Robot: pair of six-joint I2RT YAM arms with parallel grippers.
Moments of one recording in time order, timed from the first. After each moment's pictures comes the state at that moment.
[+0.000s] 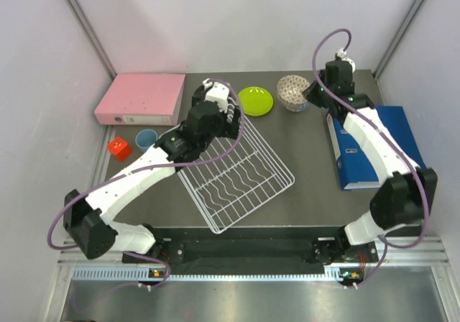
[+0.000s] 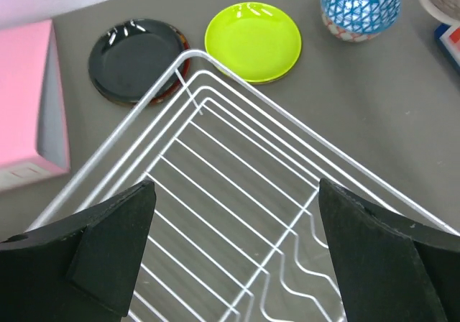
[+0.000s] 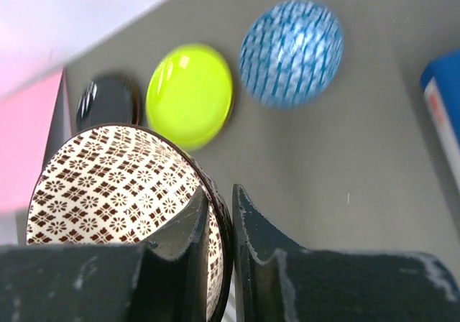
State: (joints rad) left arm -0.76 1.35 1.23 -0.26 -0.38 -0.14; right arm 0.25 1.49 1.40 -0.45 0.09 0.64
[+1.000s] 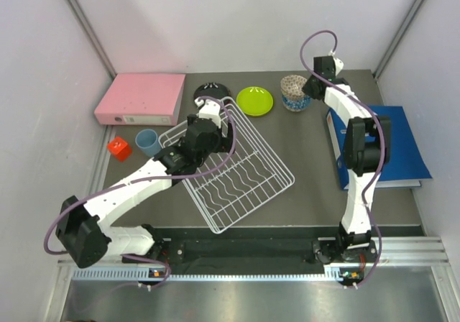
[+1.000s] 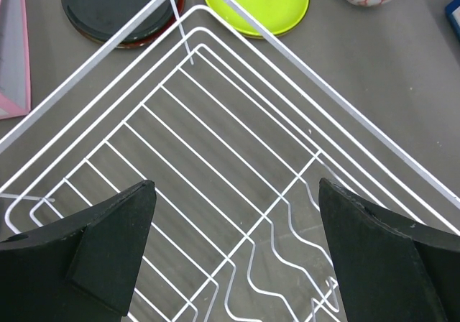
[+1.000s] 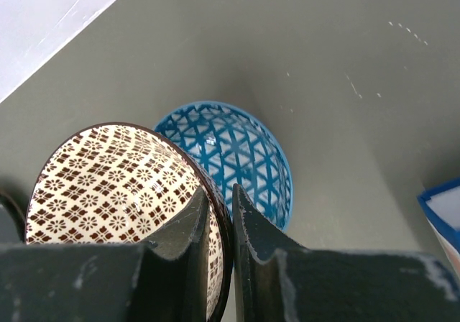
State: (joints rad) left arm -0.76 1.23 0.99 -0.19 -0.40 -0.32; right arm 0.13 2.11 1.77 -0.36 0.16 0.66
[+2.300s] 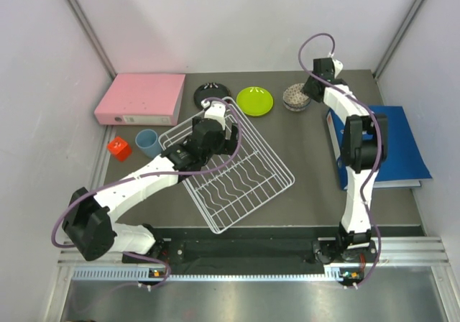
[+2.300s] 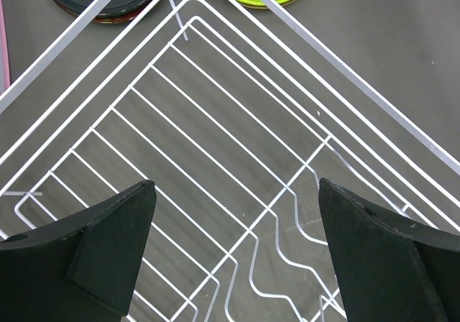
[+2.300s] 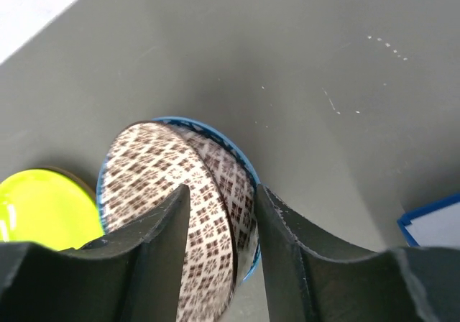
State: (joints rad) left arm -0.75 1.32 0.99 -0.19 -0.37 -0.32; right arm 0.12 2.20 1.83 -0.36 0.19 0.60
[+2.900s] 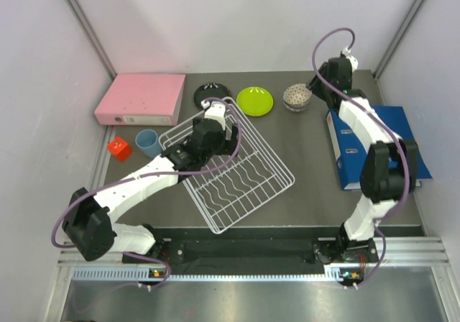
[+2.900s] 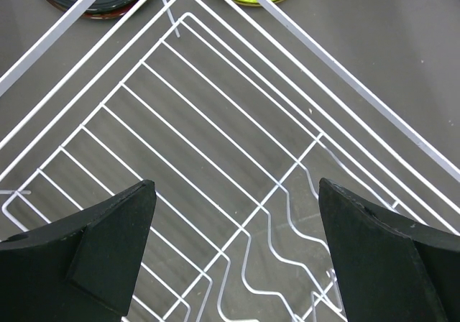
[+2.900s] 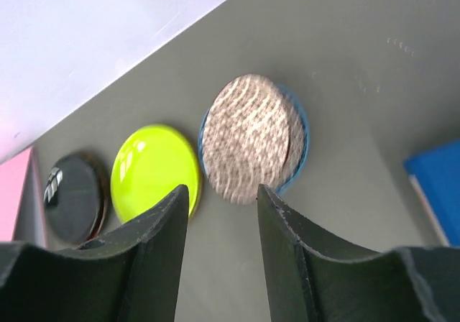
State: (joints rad) left arm -0.75 1.32 0.99 -0.19 -0.35 -0.34; right arm 0.13 1.81 1.52 -0.22 0.11 0.65
